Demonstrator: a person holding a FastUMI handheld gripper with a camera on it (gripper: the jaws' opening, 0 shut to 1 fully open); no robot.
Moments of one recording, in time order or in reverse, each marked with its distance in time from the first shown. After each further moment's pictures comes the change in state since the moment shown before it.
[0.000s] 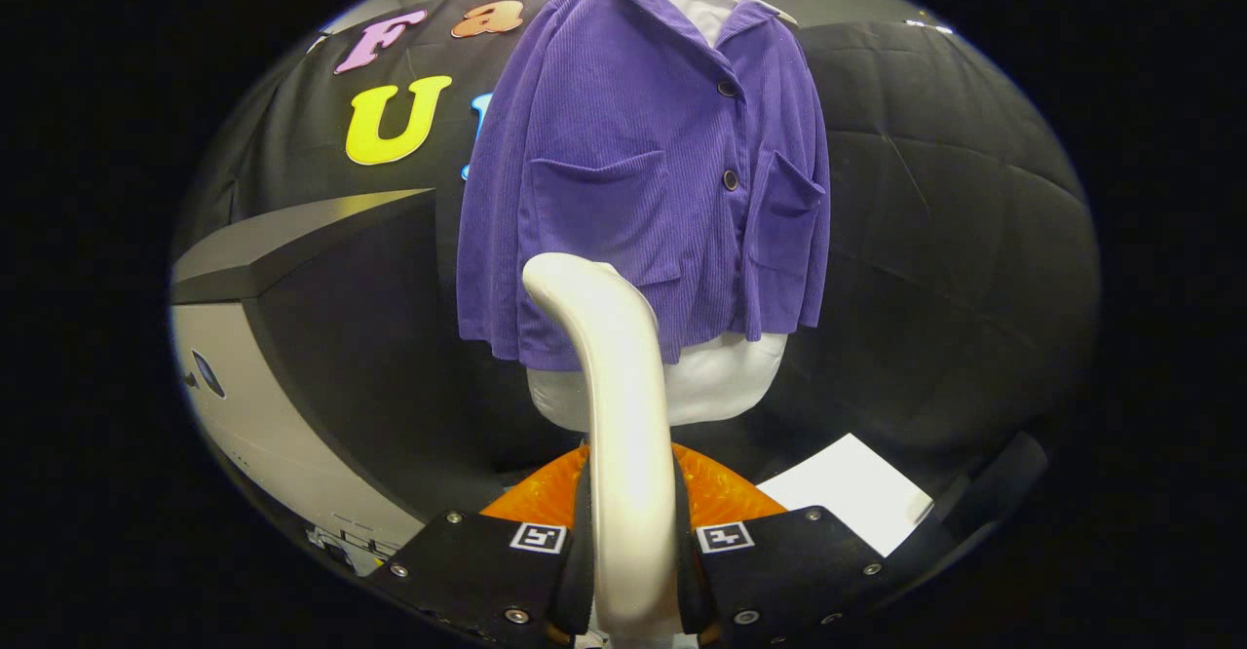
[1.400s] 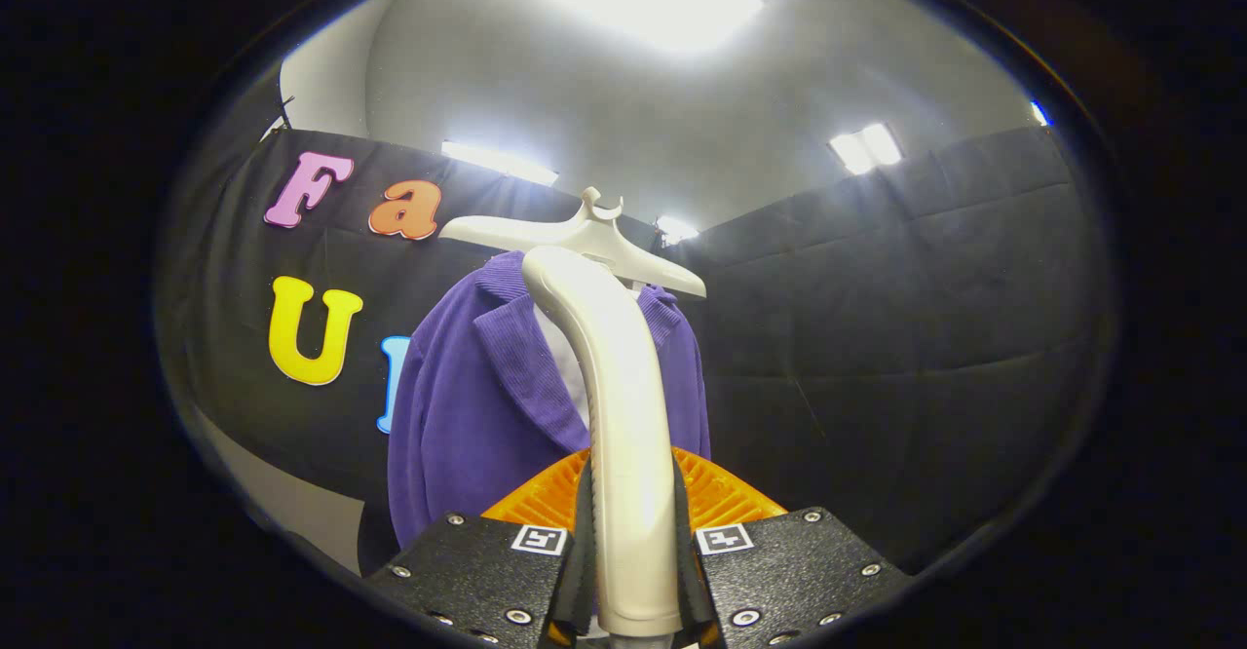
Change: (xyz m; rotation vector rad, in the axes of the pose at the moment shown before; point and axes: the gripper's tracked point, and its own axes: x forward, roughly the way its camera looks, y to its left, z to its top) arm -0.088 -0.101 0.363 0.042 -0.638 -0.272
